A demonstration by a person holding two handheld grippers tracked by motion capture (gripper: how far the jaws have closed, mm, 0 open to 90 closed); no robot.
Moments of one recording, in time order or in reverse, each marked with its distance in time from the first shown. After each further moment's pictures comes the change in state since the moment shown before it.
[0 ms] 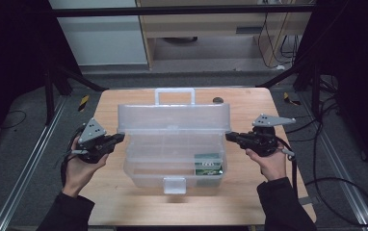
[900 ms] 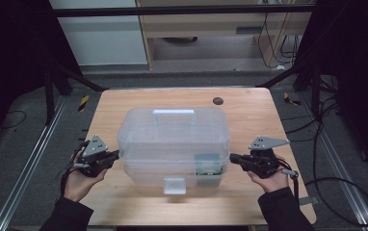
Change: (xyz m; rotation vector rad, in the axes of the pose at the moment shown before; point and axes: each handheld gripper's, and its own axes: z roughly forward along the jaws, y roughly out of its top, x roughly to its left) left arm 0.001 -0.055 0.011 0.133 -0.038 -0.006; right arm 0.016 -0.050 -0.005 0.168 -0.073 -0.047
